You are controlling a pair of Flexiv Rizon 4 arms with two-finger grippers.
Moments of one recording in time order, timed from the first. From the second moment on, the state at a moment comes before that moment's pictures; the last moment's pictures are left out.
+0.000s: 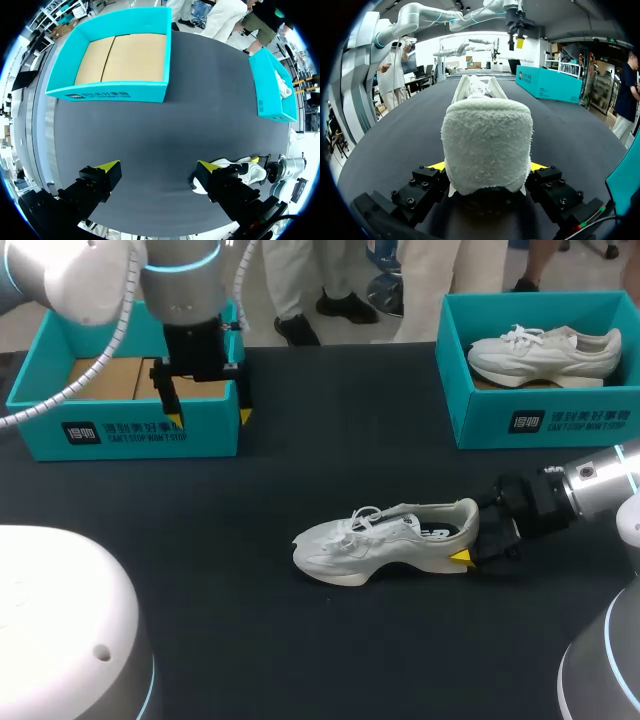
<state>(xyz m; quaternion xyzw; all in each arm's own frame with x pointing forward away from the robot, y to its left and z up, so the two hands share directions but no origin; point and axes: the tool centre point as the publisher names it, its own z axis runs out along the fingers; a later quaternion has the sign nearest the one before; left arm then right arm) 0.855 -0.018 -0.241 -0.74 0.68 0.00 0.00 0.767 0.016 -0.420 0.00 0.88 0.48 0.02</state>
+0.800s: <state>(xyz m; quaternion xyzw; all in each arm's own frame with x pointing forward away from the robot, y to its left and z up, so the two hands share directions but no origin) 0.835 -0.050 -0.245 -0.73 0.68 -0.01 0.00 0.767 0.016 -0.420 0.00 0.88 0.48 0.02</state>
